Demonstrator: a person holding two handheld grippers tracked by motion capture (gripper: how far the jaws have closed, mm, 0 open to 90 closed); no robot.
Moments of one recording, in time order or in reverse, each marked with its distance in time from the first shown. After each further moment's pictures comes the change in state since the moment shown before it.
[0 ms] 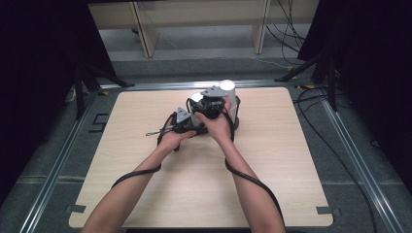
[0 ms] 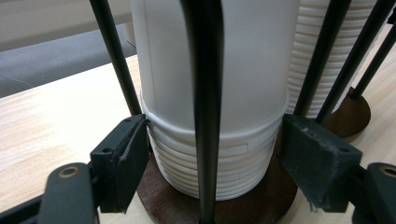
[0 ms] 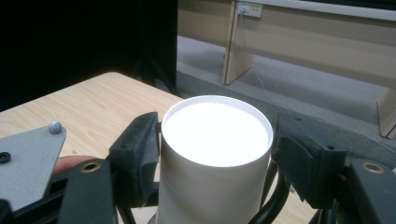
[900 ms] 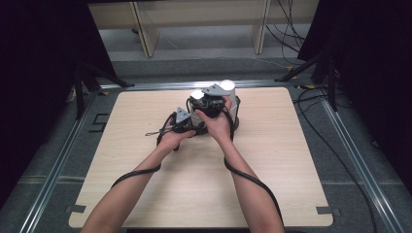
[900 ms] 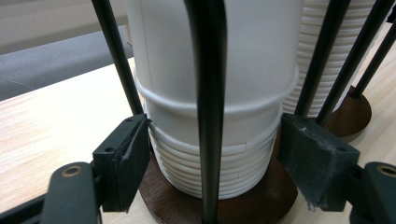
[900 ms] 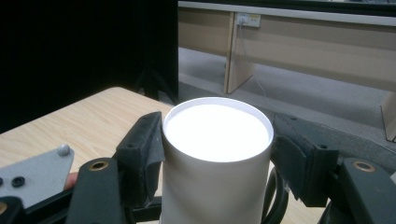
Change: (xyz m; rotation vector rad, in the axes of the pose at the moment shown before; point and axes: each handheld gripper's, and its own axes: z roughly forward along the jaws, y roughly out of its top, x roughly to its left) left arm 0.001 0.000 -0.001 -0.001 0.002 0.007; right arm -0.001 0.007 -0.003 -0.056 0.001 0.022
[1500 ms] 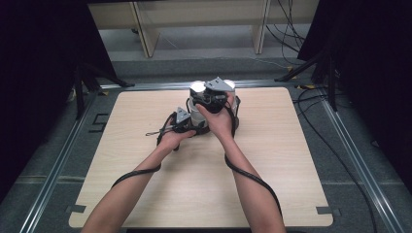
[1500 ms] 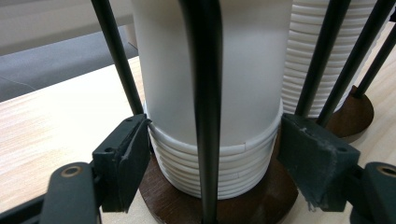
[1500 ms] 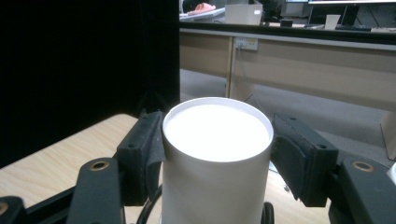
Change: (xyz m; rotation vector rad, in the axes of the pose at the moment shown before) left arm -0.001 0.000 0.002 -0.017 0.006 -0.011; right arm 0.001 0.026 -0.018 -0.060 0.019 0.049
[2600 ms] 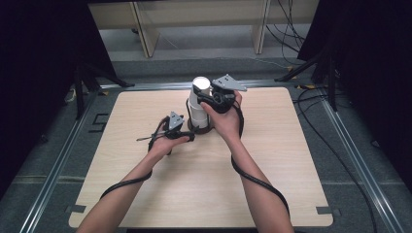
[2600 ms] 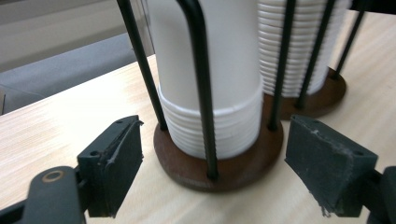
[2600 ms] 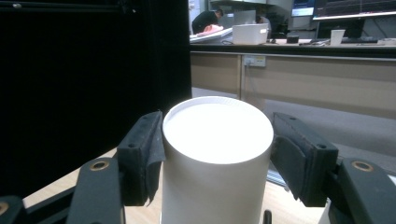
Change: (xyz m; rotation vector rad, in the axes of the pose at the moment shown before) left arm 0.001 -0.005 -0.043 0.010 0.005 0.083; right arm 0.001 0.023 -0.042 -0.059 0.043 0.044
